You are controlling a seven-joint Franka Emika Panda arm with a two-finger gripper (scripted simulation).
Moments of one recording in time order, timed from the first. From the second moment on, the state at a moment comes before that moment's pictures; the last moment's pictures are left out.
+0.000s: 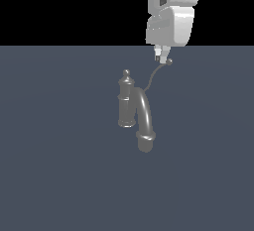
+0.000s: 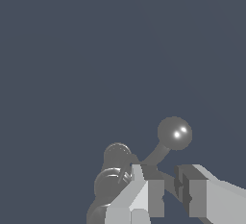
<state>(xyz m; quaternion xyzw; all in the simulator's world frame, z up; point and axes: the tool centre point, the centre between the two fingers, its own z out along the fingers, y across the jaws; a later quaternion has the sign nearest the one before) -0.004 -0.096 0.252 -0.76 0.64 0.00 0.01</state>
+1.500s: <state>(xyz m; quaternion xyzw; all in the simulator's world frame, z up) 0.074 -0.093 0.254 -0.76 0.65 0.00 0.00</state>
